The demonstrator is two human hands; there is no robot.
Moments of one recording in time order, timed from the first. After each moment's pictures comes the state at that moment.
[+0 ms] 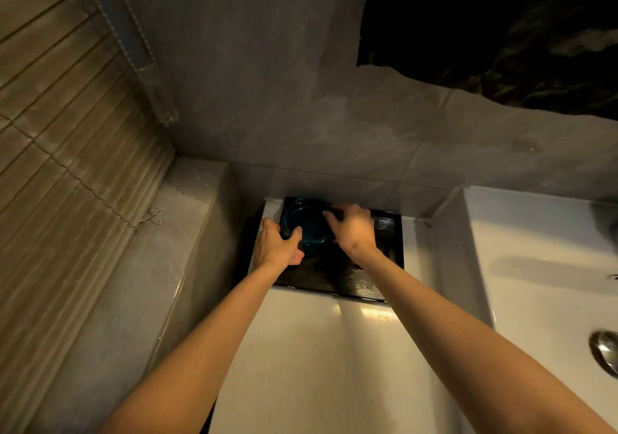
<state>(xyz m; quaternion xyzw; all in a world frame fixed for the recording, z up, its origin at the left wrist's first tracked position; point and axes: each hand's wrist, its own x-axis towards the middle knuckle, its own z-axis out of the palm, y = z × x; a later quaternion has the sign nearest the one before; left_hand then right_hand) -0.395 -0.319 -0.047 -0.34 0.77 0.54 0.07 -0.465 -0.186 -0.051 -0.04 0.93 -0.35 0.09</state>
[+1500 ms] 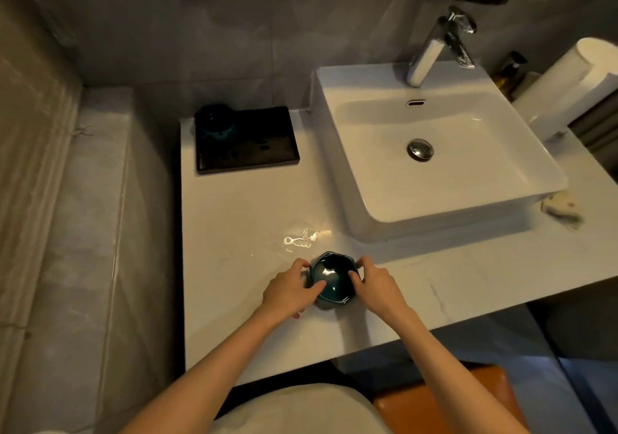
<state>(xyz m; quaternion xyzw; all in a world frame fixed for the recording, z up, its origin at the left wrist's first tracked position) -0.070 -0.164 -0.027 -0.05 0.86 0.39 0.33 -0.055 0.021 -0.029 0.14 0.94 -0.25 0.21</state>
